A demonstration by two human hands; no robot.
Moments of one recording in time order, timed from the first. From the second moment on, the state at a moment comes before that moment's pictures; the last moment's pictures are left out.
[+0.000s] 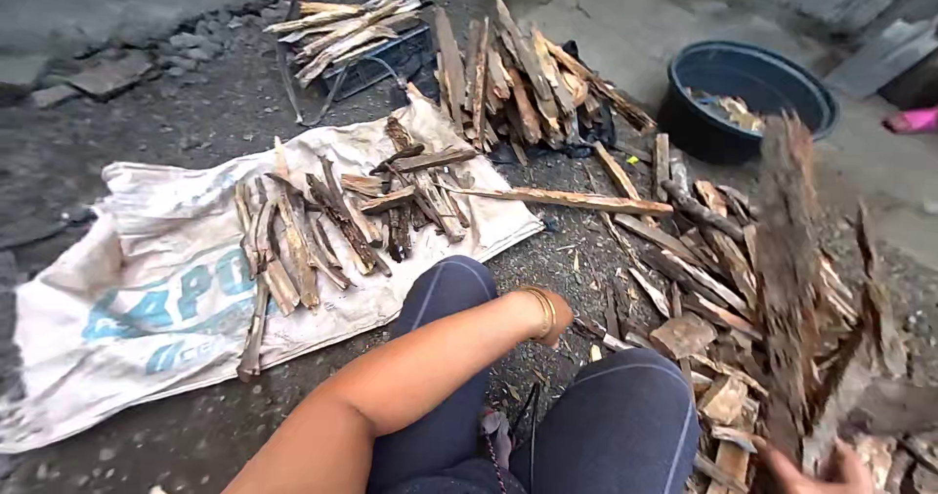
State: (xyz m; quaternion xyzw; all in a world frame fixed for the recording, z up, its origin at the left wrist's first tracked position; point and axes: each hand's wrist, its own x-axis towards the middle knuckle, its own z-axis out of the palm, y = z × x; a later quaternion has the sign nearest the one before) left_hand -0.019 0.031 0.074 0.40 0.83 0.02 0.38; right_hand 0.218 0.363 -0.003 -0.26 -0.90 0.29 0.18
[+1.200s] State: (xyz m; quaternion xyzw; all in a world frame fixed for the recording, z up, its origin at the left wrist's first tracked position) left_hand -0.020 0.064 0.066 0.42 0.78 -0.07 0.45; right_hand 0.208 0.436 -0.088 -0.61 -0.55 0.55 0.14
